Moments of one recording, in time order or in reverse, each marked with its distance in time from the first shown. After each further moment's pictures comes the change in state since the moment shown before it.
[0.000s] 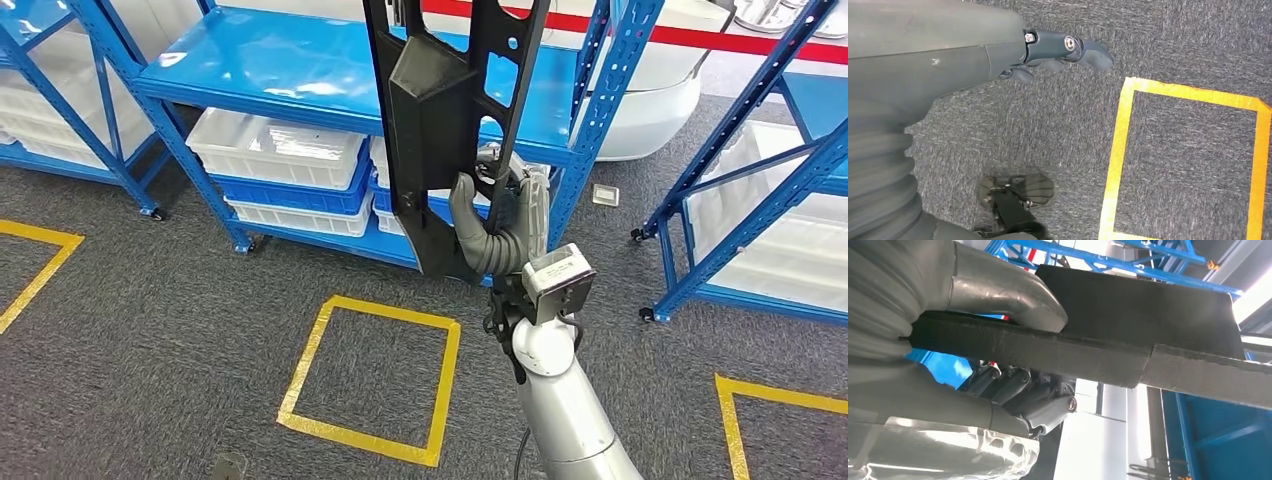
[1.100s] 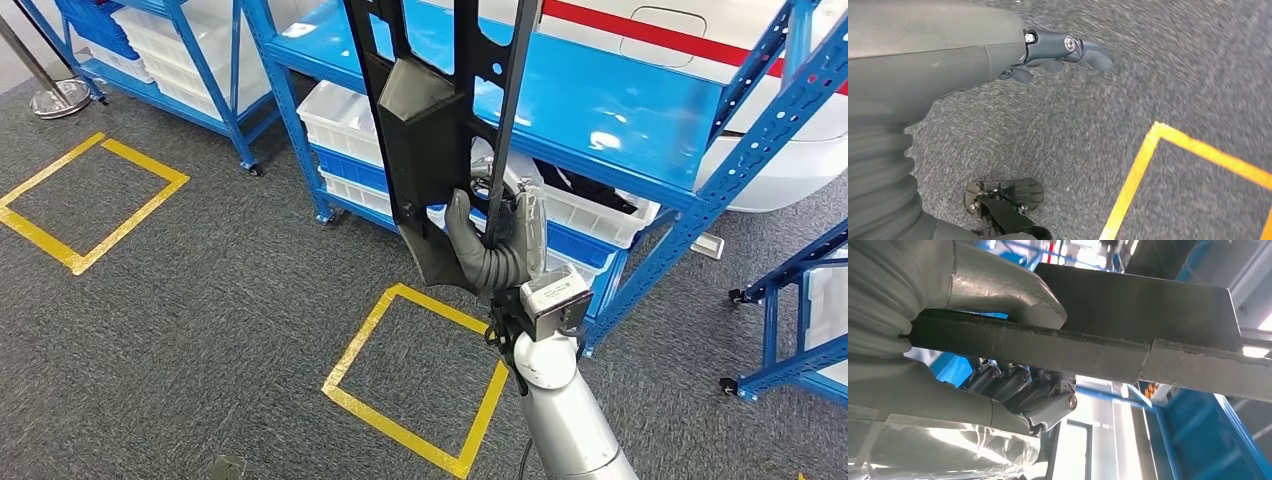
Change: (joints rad) left arm 0.005 -0.001 0.012 0.000 0.002 0.015 -0.034; right arm 0.037 -0.012 0.015 -0.034 0.017 0.003 -0.007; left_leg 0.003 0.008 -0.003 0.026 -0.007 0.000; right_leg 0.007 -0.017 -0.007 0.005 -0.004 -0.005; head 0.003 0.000
